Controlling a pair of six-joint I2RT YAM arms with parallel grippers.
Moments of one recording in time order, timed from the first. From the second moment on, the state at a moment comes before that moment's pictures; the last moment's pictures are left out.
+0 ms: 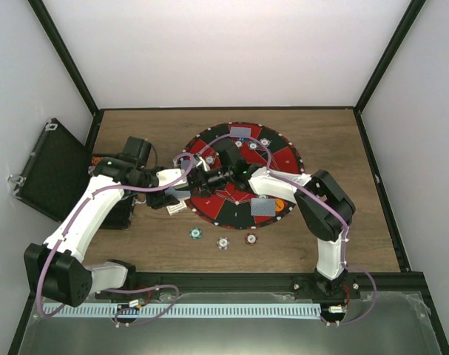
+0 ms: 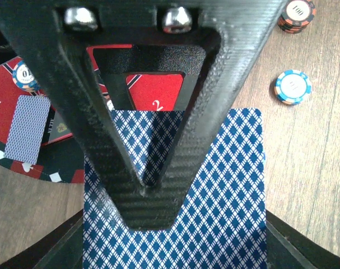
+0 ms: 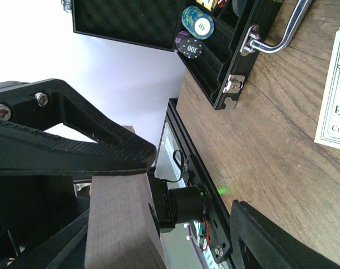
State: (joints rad) left arm -0.29 1.25 1.13 -1.05 0.45 0.98; right arm 0.77 1.91 1.26 0.15 -0.95 0.98
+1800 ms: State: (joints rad) left arm -0.29 1.25 1.12 -1.04 0.41 0.99; right arm 0.60 1.67 1.12 0.05 -0.94 0.91
